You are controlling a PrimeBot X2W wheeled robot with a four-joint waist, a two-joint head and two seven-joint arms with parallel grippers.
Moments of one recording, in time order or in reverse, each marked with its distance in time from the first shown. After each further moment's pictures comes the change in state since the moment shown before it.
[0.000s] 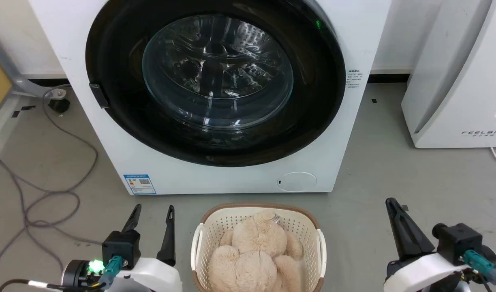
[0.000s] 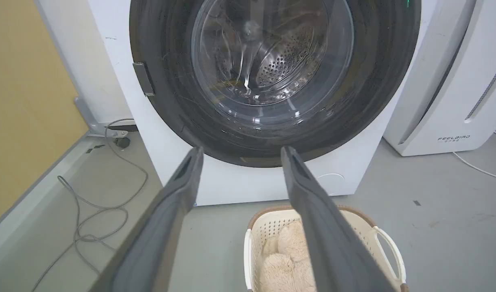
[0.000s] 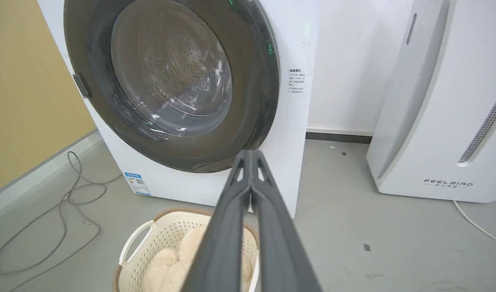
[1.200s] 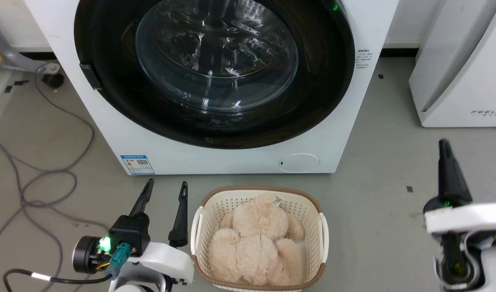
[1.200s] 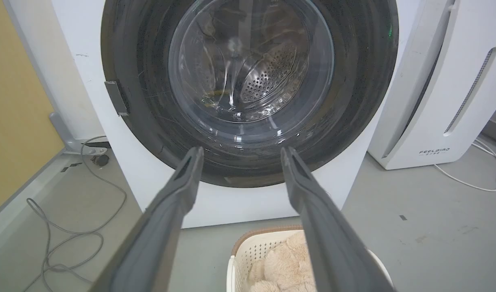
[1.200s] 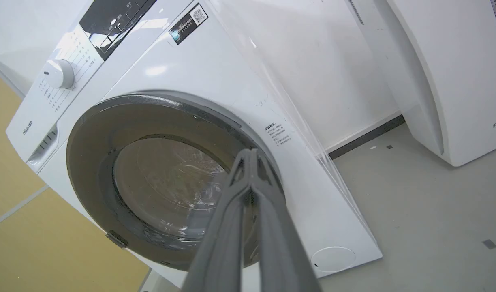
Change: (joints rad) left arm -0.078 0.000 -0.057 0.003 -0.025 0.000 -0.075; right arm -0.223 0.000 -0.118 0.115 0.594 0.000 -0.073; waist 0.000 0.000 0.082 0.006
